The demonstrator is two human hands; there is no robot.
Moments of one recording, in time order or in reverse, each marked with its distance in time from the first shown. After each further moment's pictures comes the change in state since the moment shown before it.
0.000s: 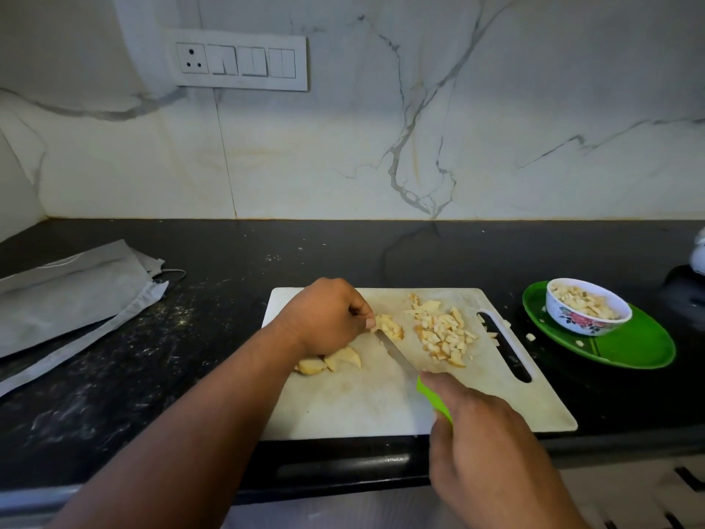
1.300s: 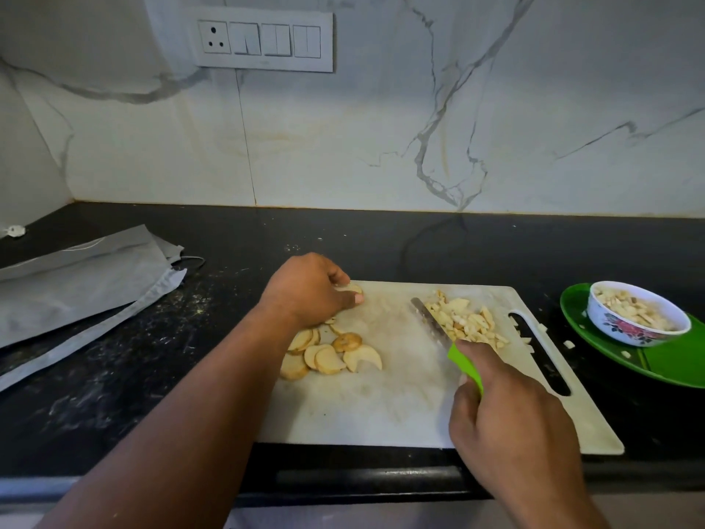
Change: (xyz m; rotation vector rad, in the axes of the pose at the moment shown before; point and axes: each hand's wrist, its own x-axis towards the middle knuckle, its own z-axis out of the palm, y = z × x) left_hand 0.009 -0.032 -0.027 0.034 0.209 -0.281; right_hand 0.031 -0.003 0.012 -0.153 0.228 0.116
